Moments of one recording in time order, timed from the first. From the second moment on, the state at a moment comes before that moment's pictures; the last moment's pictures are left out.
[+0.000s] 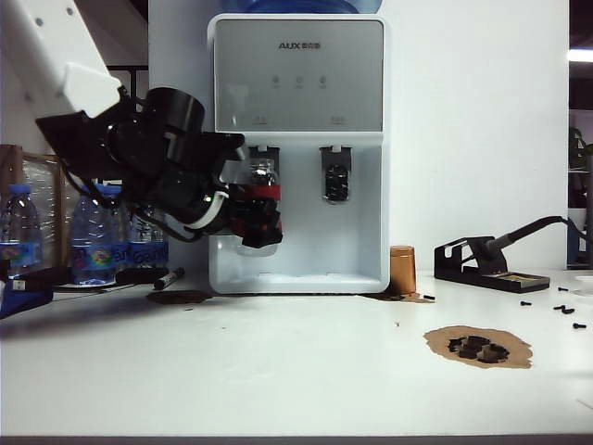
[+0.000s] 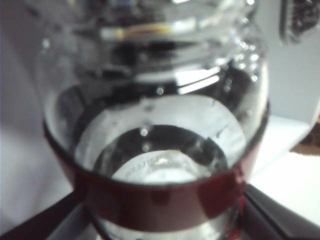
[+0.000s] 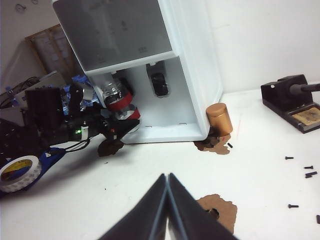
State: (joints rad) left arm -0.39 2.13 1.25 0.58 0.14 0.18; right arm 0.09 0.00 0.34 -0.45 -0.30 0.26
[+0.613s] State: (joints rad) left arm -0.38 2.14 1.30 0.55 0.15 0.18; right arm 0.09 0.00 0.22 -0.30 -0.46 0.26
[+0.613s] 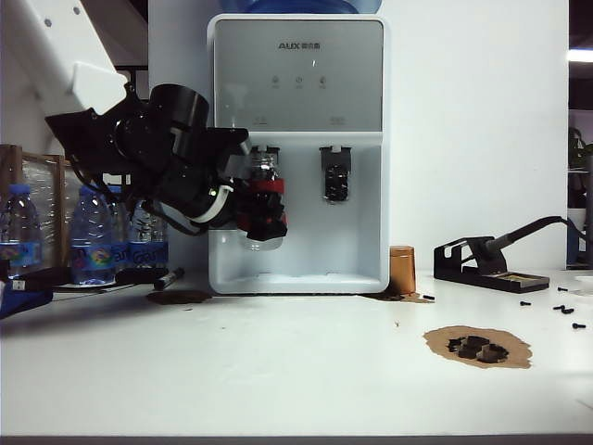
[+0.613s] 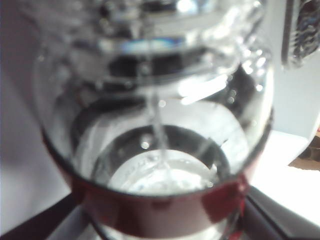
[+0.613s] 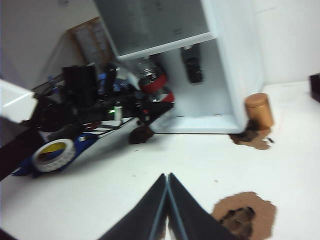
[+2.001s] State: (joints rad) left arm -0.38 2.14 1.30 0.55 0.16 0.18; right arm 0.09 0.00 0.16 -0.16 -0.52 0.23
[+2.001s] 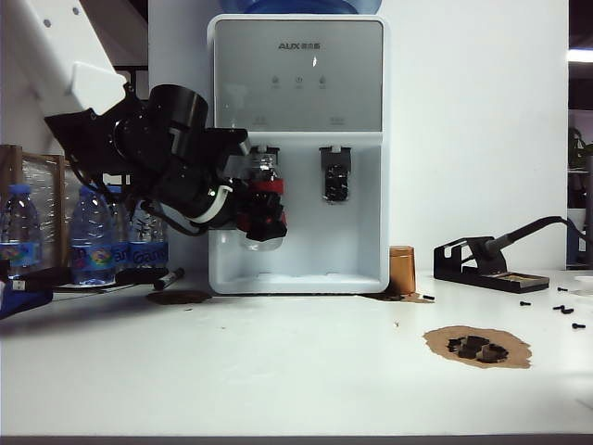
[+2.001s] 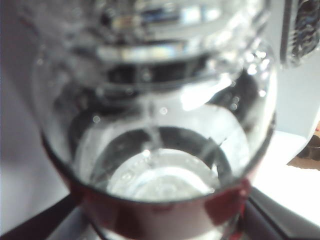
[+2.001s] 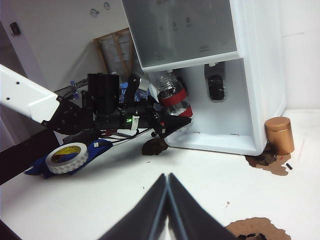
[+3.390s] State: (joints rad) left arm -0.34 1.85 0.96 0.54 0.45 0.16; right arm 0.09 0.00 0.18 -0.20 -0.57 0.27
